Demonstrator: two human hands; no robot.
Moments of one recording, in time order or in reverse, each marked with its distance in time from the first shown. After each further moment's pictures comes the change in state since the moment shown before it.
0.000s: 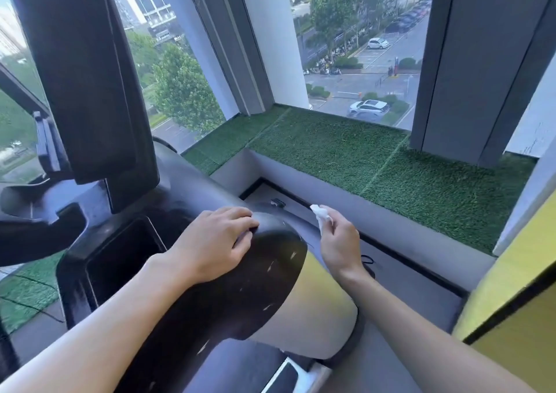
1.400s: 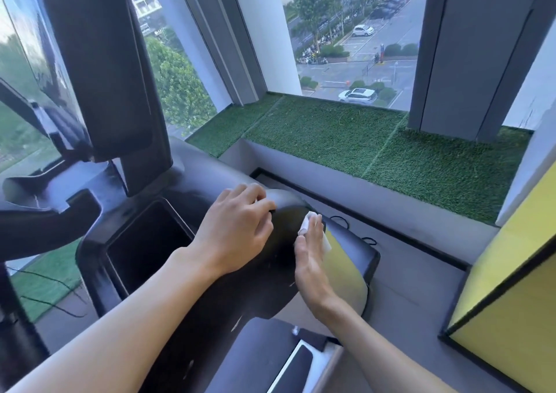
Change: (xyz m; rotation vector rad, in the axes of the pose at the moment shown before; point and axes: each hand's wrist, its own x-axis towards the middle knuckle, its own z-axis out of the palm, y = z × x) left_hand -0.019 -0.008 0.018 -0.002 0.240 0.075; right_hand -0.094 0.008 0.084 0.223 -0.228 0.102
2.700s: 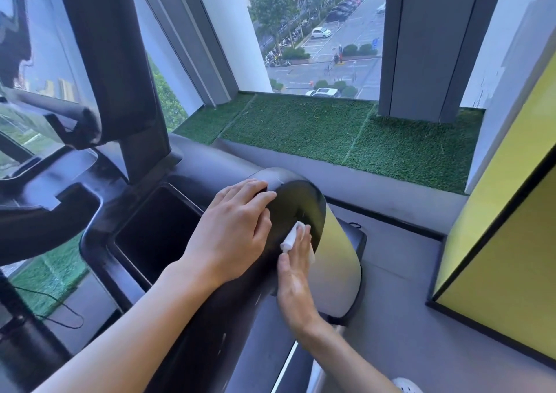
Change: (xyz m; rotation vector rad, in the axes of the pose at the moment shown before) left_hand -0.047 -0.010 -0.006 -0.083 0.024 0.064; right_hand -0.064 0.017 0.075 0.016 0.167 -0.079
